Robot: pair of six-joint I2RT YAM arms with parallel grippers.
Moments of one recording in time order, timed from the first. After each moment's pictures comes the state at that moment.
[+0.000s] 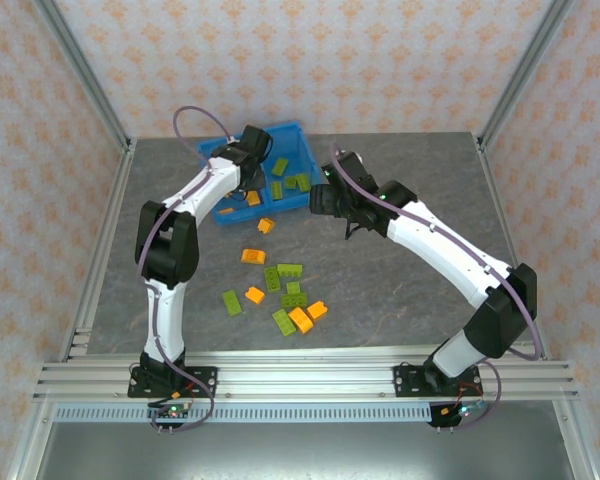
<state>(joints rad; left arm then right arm) -0.29 2.12 1.84 -0.82 -0.33 -0.50 0.69 1.55 1.49 -0.78 0.25 0.55</state>
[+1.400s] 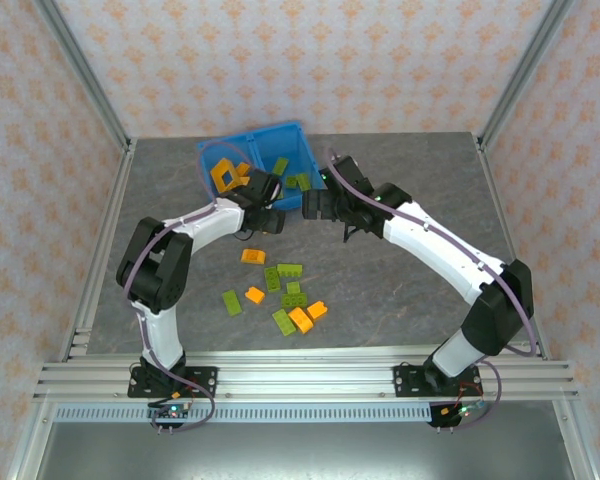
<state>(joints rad) -0.41 1.90 1.30 -0.45 -0.14 -0.21 0.69 1.57 1.46 -0.76 0.22 0.53</state>
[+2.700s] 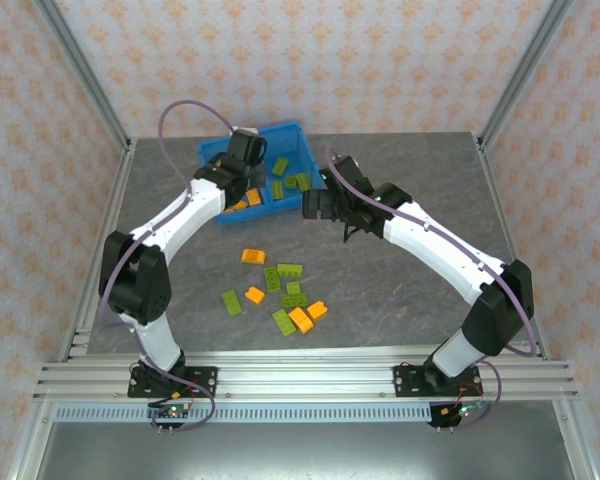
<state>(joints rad) -0.34 1.81 1.53 -0.48 -0.35 -0.26 0.69 1.56 1.45 -0.76 0.22 0.55</state>
